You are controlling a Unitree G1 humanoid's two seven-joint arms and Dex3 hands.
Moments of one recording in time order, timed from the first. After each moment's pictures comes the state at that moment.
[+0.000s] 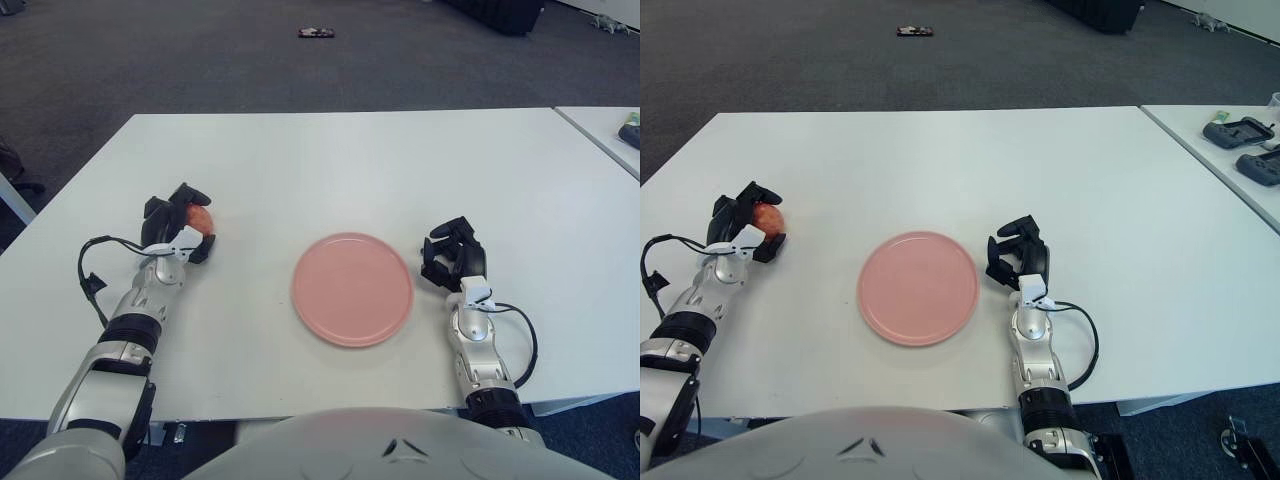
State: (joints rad) left arm -0.30 0.46 -0.06 0.78 0.28 -0.30 0.35; right arm 0.04 0.02 -0.05 0.33 -0.17 -0.43 -0.29
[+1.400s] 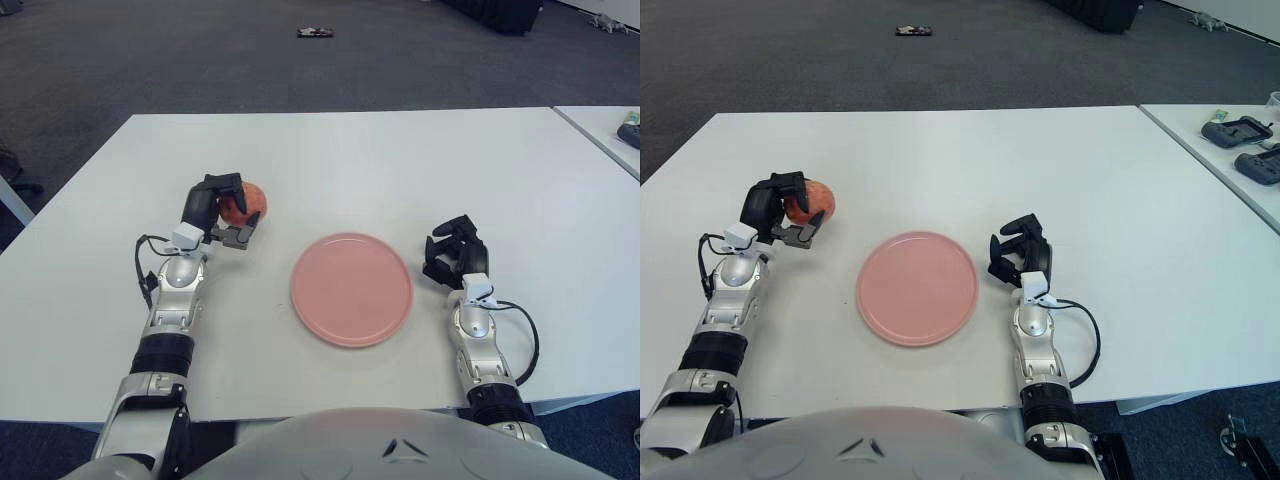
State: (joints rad) left arm -0.15 0.24 0.07 0.30 -0.04 -0.45 -0.07; right arm 0.02 0.01 -0.07 0.36 -0.17 -0.43 -0.29
